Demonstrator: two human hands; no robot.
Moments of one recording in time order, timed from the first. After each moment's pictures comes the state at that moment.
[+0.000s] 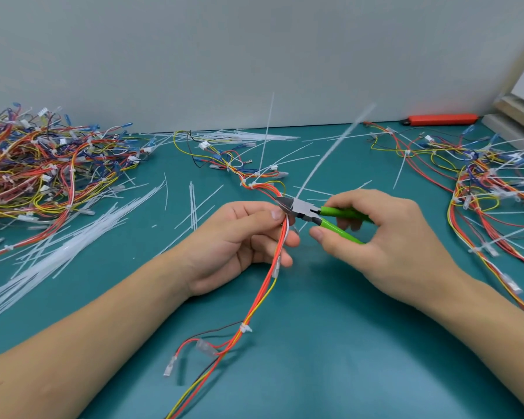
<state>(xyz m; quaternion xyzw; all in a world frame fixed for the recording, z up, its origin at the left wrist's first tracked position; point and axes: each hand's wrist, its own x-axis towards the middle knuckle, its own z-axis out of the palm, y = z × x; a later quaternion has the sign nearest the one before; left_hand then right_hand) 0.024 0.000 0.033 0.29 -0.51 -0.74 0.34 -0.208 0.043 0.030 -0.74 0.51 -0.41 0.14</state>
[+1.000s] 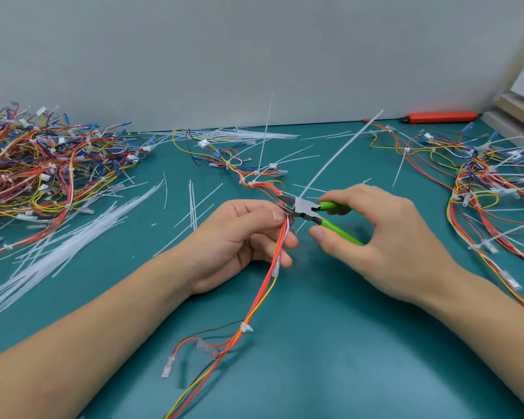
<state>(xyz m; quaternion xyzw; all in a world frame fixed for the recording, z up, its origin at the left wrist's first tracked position) 0.022 0.001 0.033 0.31 -0.52 -0.72 0.34 -0.208 0.043 0.030 -0.76 0.51 -0.38 0.11</state>
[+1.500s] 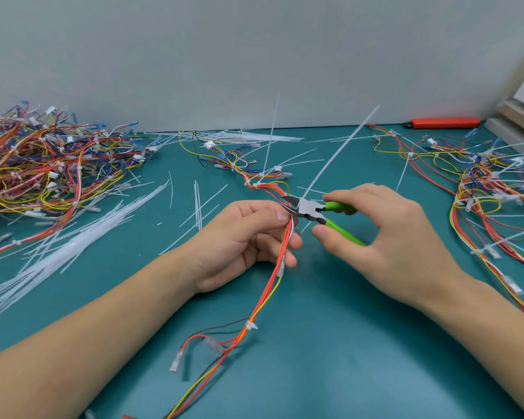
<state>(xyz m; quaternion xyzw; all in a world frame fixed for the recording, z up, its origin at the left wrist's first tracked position) 0.023 0.001 0.035 0.30 -0.52 -0.72 0.34 -0.204 0.045 0.033 -0.76 0.52 -0.39 0.07</state>
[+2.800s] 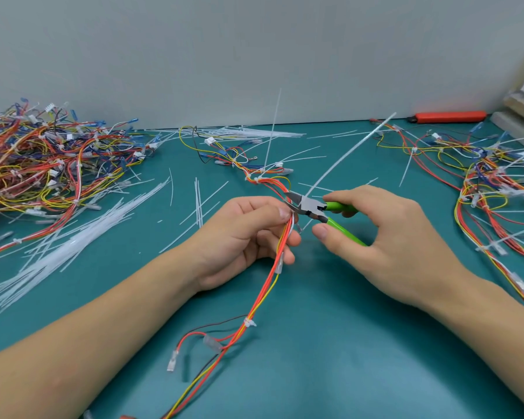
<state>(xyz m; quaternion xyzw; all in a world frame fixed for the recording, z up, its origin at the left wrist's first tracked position) 0.020 0.002 0.036 0.32 -0.52 -0.71 0.34 -0.204 0.047 0.032 -0.75 0.54 -0.36 0.10</state>
